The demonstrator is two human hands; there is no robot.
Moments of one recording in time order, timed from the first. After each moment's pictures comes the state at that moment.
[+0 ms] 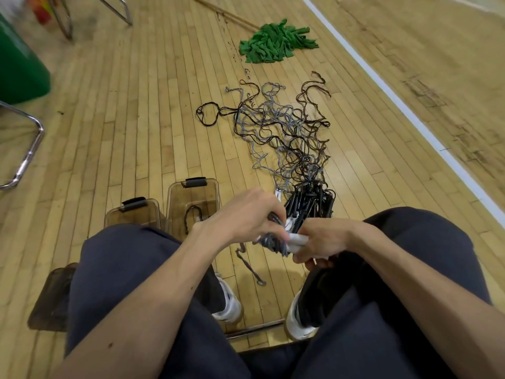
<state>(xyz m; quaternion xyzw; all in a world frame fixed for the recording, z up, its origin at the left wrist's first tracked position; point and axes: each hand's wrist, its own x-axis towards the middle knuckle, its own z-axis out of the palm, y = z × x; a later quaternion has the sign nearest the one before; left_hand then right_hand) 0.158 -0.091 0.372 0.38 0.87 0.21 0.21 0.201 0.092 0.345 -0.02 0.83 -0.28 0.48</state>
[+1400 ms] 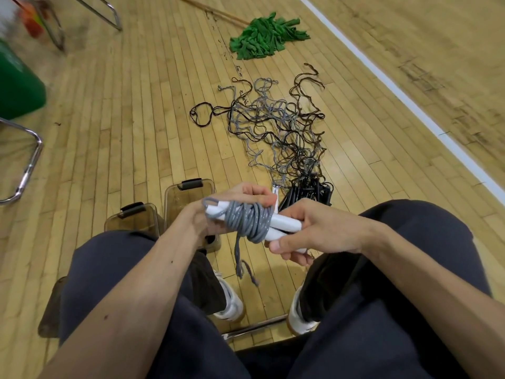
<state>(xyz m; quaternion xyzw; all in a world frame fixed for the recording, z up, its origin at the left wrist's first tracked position) 0.154 -0.081 0.385 0.11 0.64 0.61 0.46 0.225 0.100 0.382 -0.13 0.69 -0.61 0.36</state>
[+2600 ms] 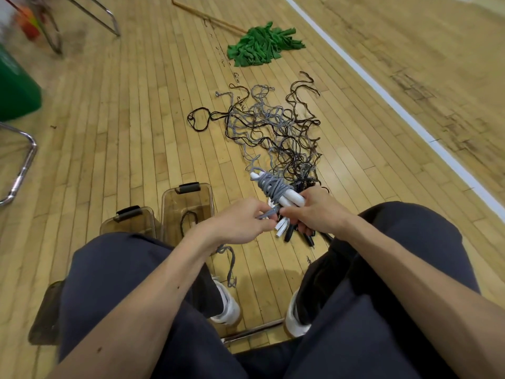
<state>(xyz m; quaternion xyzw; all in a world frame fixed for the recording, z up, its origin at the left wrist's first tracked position) 0.163 -0.082 0.366 0.19 0.85 0.31 0.37 0.198 0.104 0.345 0.13 0.83 -0.50 0.20</state>
